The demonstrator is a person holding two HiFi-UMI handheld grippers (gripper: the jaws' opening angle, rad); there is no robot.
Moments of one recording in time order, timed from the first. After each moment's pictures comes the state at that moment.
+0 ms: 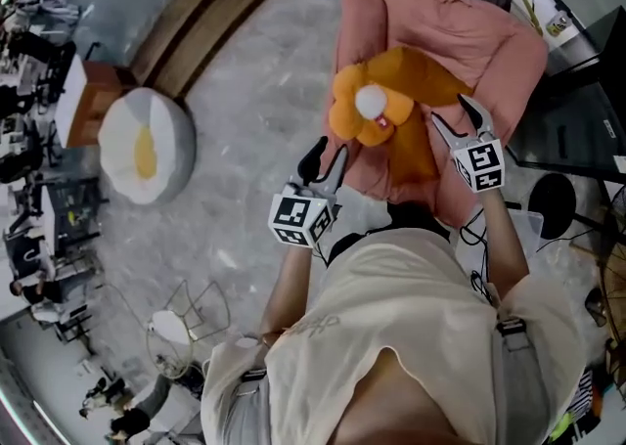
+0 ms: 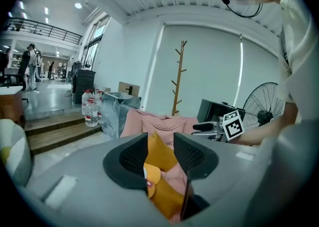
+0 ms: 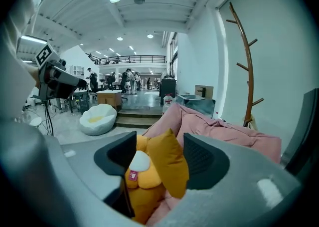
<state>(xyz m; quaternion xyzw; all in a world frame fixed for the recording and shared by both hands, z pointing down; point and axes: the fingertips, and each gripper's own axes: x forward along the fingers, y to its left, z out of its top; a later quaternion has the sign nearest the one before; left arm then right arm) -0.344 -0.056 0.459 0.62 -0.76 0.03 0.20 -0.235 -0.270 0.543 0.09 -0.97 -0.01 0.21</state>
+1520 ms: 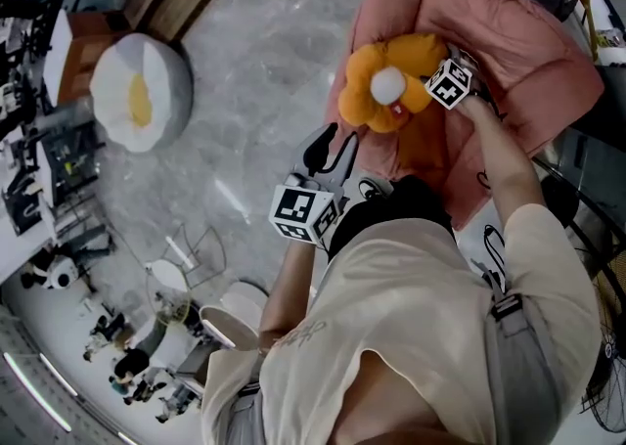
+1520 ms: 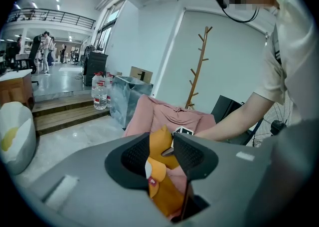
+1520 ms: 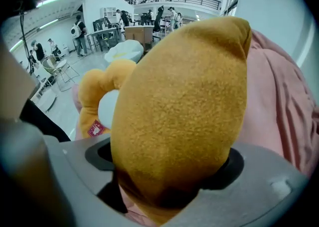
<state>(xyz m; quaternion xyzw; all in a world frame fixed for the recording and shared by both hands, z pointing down) -0.406 -0.097 0.502 0.56 -0.77 0.02 0.30 -0.407 -0.327 0.800 -0.11 -0.84 -0.15 0.52</state>
